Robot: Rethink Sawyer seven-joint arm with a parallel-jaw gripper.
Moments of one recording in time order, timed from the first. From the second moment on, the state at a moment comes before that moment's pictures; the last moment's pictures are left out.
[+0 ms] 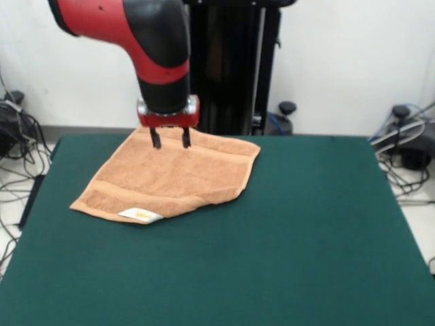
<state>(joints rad) -0.53 -0.45 0.03 1.76 -0.16 0.46 1.33</state>
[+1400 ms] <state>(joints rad) -0.33 -0.07 -0.02 1.37 -0.01 0.25 1.33</state>
